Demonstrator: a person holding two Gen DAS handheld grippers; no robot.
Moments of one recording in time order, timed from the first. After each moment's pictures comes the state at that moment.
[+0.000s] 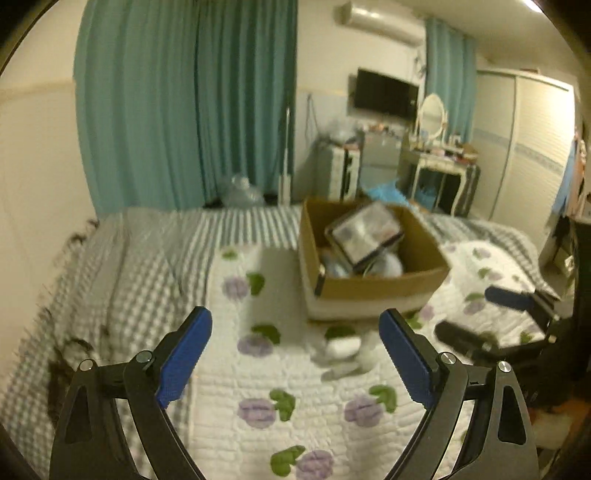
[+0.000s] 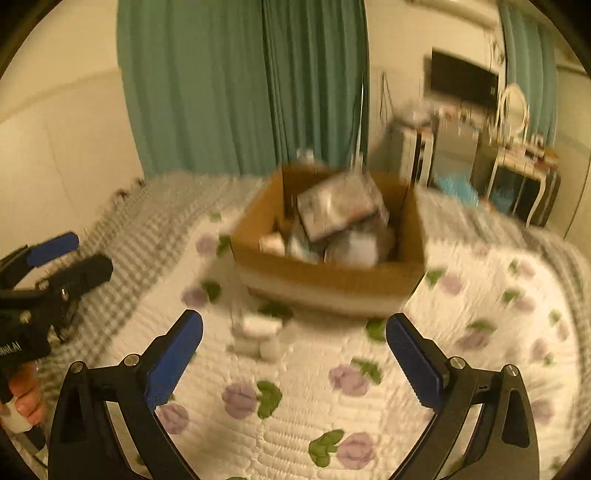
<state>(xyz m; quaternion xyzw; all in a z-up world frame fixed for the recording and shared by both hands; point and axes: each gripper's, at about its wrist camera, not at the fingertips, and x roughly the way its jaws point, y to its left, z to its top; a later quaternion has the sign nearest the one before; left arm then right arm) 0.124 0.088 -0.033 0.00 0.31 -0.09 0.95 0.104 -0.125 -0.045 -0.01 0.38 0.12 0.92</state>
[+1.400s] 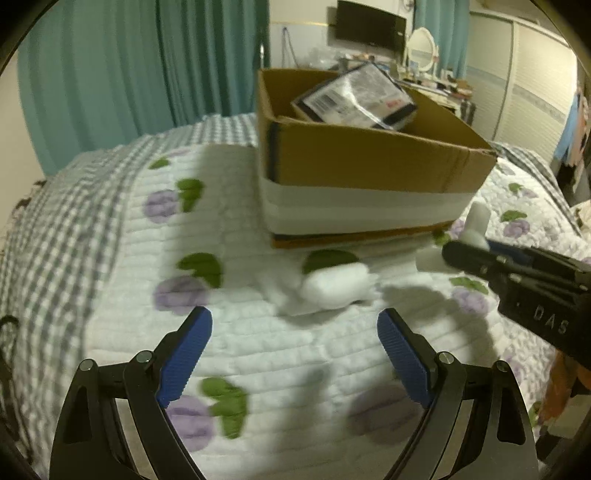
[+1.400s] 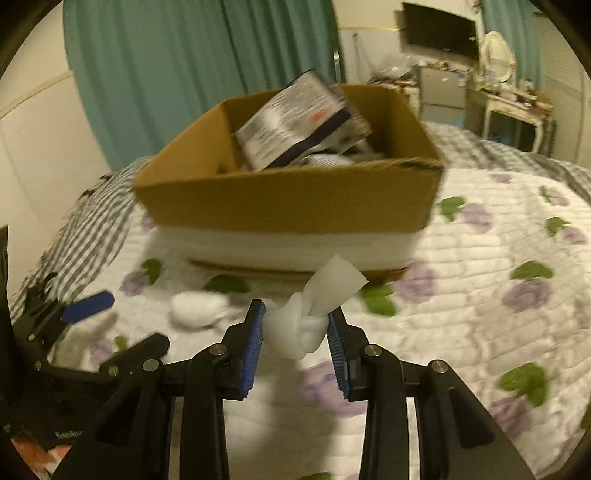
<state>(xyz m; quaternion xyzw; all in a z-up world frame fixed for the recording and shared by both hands) 0.184 0.029 -0.154 0.04 0.41 -0.13 0.90 0.154 -0.164 -0.134 0.06 0.41 0.09 0.91</state>
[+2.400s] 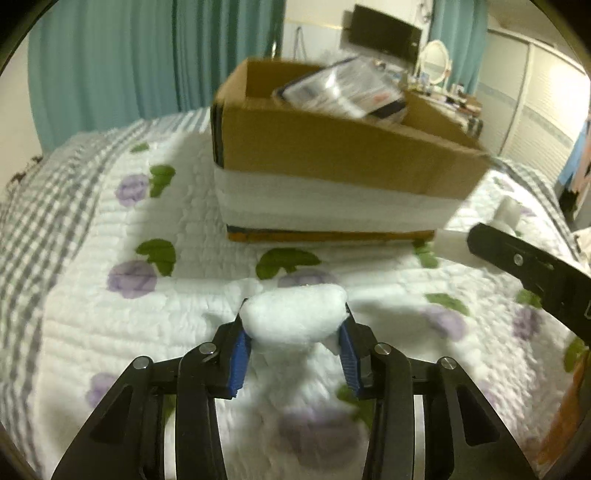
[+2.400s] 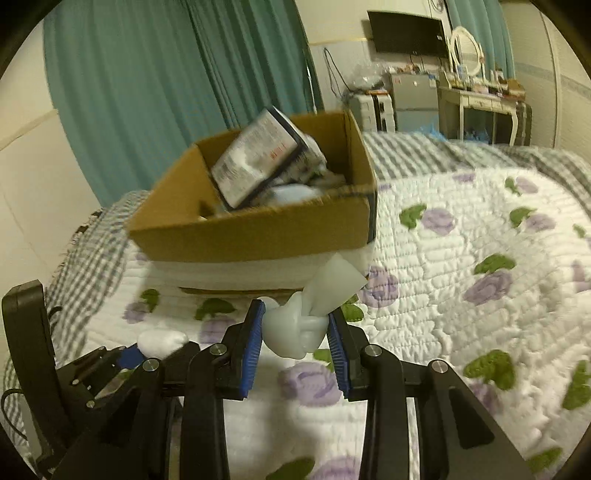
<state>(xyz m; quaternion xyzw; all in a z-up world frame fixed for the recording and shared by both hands) 0.164 0.013 -0.158 -0.01 0.41 -0.11 0.91 0.128 -0.185 -0.106 0.09 0.37 0.07 0.92</state>
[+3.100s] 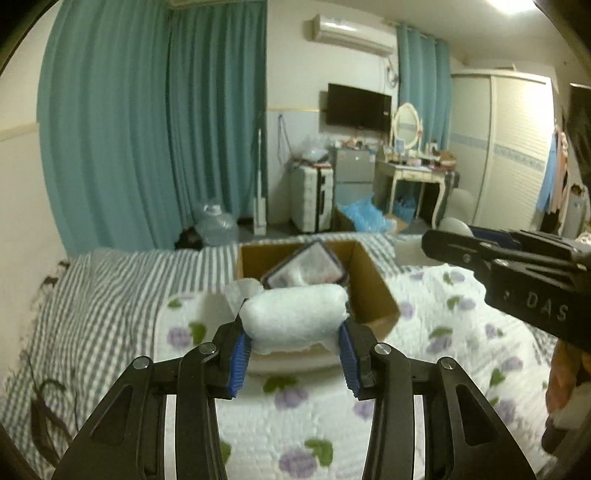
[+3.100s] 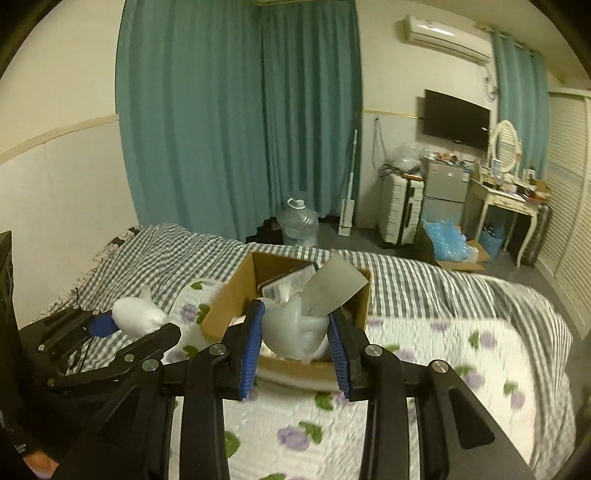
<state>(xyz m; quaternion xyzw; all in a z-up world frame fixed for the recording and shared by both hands) 0.154 0.004 0.010 0.01 0.26 -0.13 0.96 0.130 -0.179 0.072 -0.02 0.29 0.12 0.95</state>
